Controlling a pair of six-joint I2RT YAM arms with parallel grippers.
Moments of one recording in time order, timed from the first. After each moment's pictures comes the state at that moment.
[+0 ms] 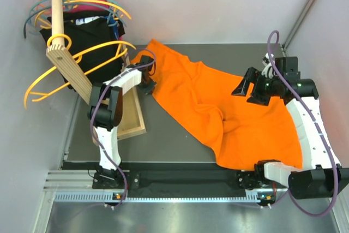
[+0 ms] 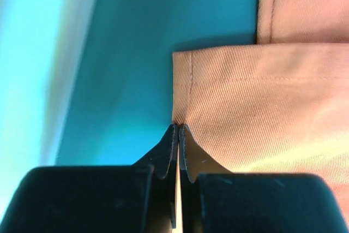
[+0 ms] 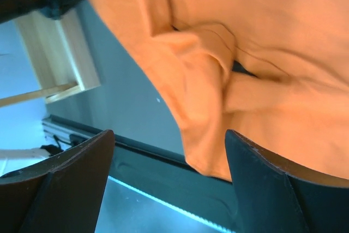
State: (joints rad) left arm -0.27 2.06 1.52 -0.63 -0.19 -1.02; right arm 0.05 1.16 1.30 -1.02 -0.44 0.42
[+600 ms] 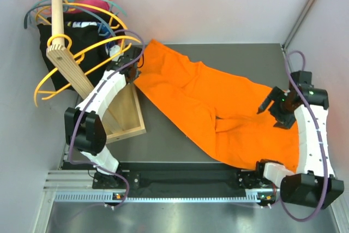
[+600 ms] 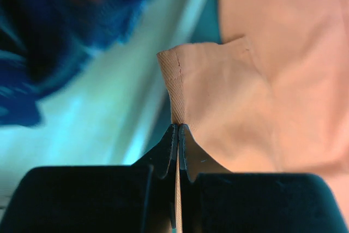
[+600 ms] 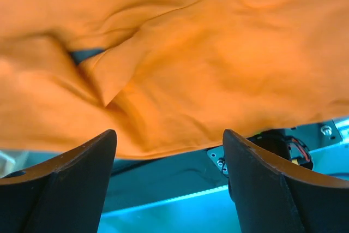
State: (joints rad) left arm -0.28 1.66 1.47 -0.69 -0.52 -0.88; right arm -0.14 1.10 1.23 -1.32 -0.08 0.51
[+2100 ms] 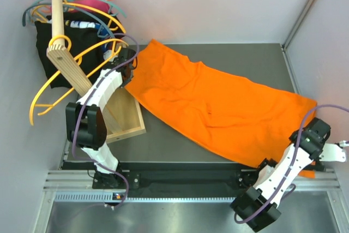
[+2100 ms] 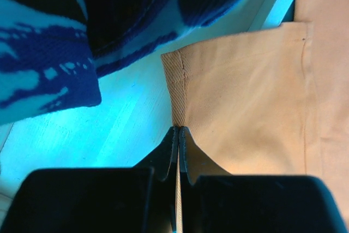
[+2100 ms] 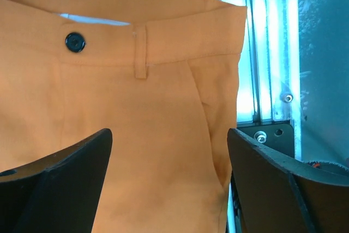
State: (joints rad) left arm -0.18 1.72 1.44 -0.73 -0.58 -0.84; right arm -0.82 0.64 0.66 -1.08 0.38 0.85
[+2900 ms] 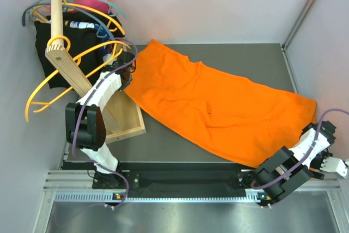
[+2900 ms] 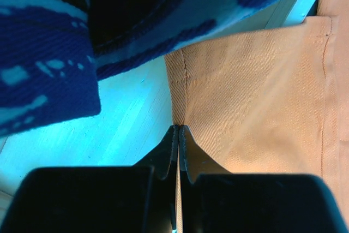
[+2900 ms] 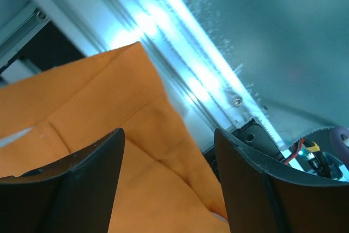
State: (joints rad) left arm -0.16 1.71 1.38 -0.70 -0.57 -0.84; right arm -0.94 1.03 0.62 -1.06 0.62 1.24
